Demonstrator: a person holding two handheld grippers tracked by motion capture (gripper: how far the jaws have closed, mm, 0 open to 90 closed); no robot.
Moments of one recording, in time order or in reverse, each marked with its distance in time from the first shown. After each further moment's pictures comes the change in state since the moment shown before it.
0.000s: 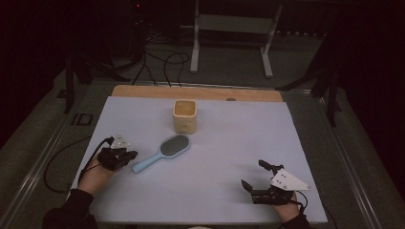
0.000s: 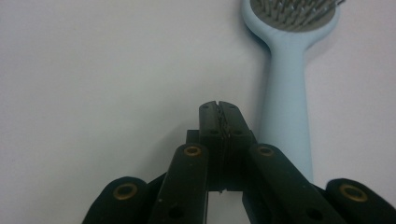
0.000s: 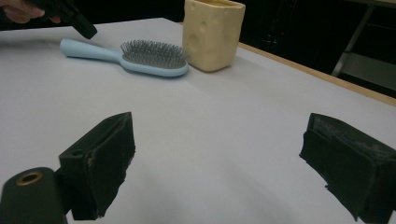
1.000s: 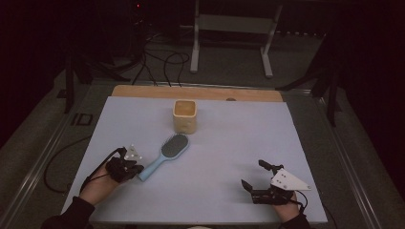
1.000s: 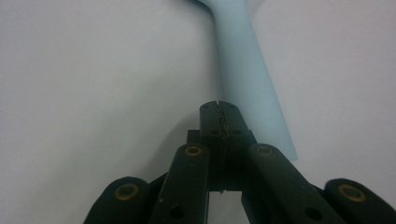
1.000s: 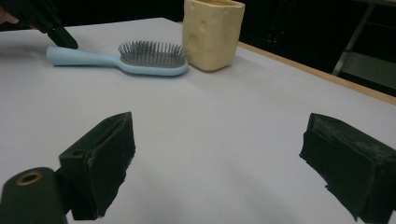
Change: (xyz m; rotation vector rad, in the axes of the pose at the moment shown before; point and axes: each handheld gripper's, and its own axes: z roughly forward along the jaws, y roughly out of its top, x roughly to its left) left arm -0.045 0.004 -0.005 0.134 -0.061 0.104; right arm 0.000 0.000 0.000 0.002 0.000 0.004
